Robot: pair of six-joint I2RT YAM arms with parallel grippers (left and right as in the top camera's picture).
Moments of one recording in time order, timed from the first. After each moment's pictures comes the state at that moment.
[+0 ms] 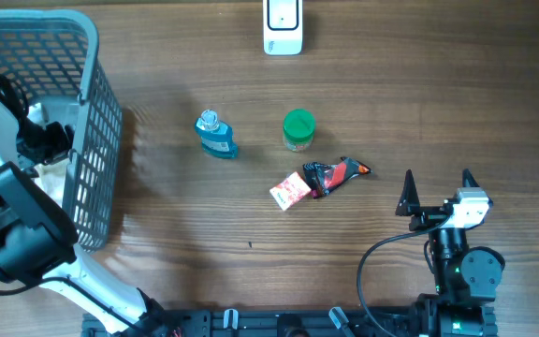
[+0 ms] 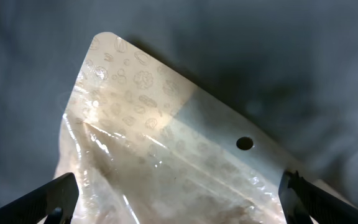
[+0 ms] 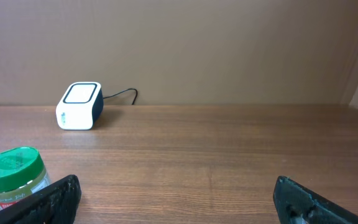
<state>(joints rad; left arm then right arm) 0.55 2.02 1.57 -1.07 -0.03 0.07 -0.09 0.02 0.01 0.00 -0.10 0.00</state>
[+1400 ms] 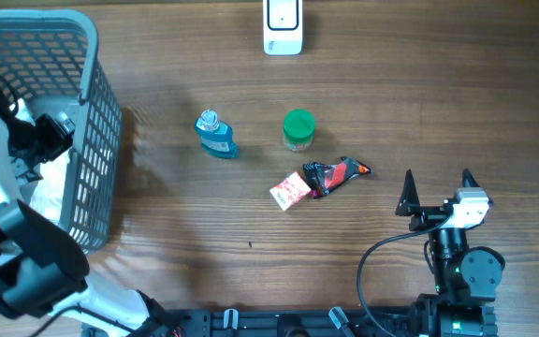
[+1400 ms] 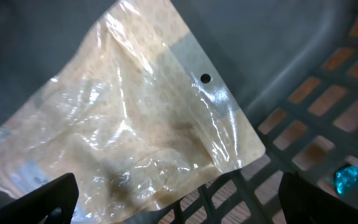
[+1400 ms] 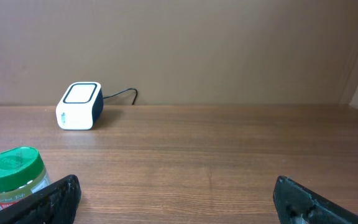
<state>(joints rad) 0.55 1.82 1.57 -1.23 0.08 -0.14 -0.09 0.02 0.01 0.00 -0.10 0.00</state>
